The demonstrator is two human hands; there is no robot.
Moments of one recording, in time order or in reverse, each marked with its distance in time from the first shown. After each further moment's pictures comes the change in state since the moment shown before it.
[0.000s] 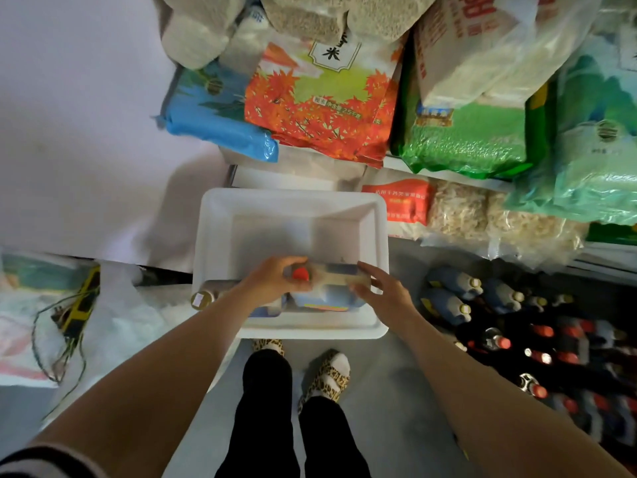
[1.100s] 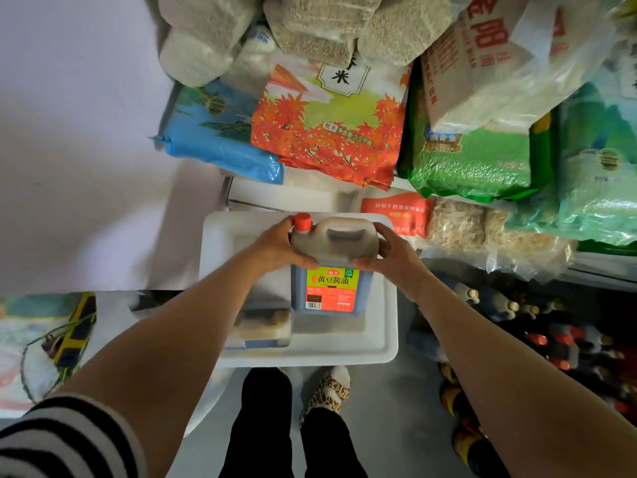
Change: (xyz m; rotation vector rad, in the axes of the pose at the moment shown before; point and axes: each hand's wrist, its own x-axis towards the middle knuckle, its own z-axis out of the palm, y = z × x) left_hand 0.059 0.037 -0.081 -0.226 -0.027 0.048; right_hand 0.063 -0.092 -0.031 0.151 -0.048 -0.146
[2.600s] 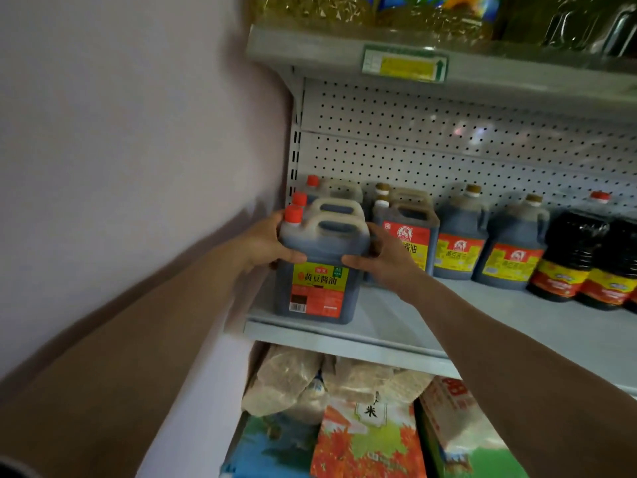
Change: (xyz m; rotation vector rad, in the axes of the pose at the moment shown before) left_hand -0.205 0.408 -0.386 0.099 0.393 0.771; right_hand -0.054 -0.590 0.008 -0.258 0.399 -0.852
